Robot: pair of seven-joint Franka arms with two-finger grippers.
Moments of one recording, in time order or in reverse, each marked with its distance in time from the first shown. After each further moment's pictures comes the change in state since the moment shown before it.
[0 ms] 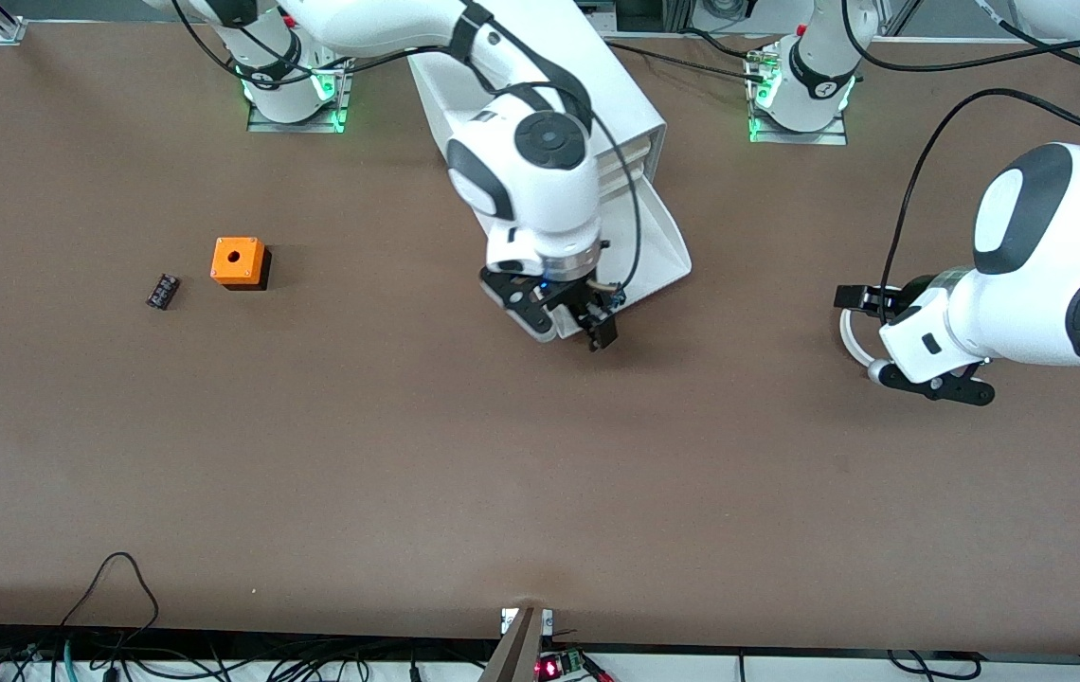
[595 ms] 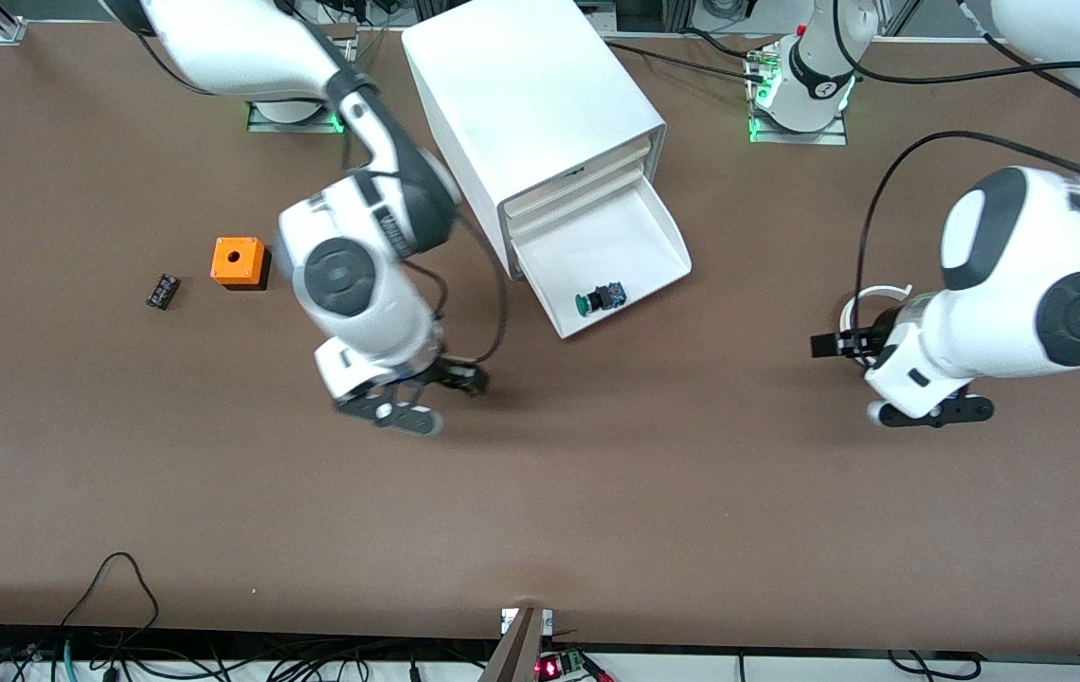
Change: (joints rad) left arm -0.050 0.030 -0.002 -0.054 -0.016 0.201 -0.360; right arm -0.312 -0.067 -0.003 -0.089 0.128 -0.147 -0.915
